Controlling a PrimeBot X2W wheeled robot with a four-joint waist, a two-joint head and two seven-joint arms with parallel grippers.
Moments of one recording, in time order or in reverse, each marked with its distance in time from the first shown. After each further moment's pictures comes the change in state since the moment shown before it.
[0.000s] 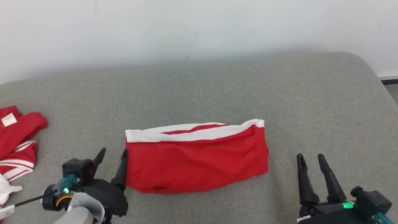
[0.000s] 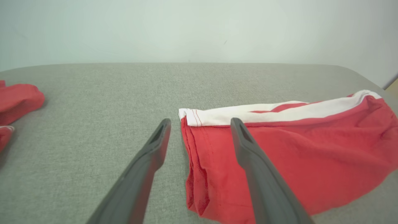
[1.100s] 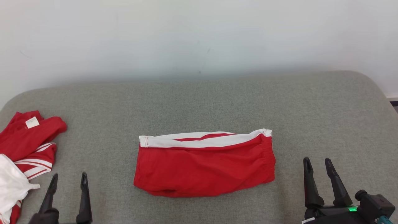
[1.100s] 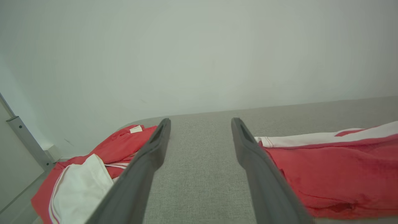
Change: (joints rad) left arm 0.485 -0.206 0.728 -0.274 0.718 -0.077 -0.016; right arm 0.001 0.016 -0.046 0.027 -0.039 0.000 0.000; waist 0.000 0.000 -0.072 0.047
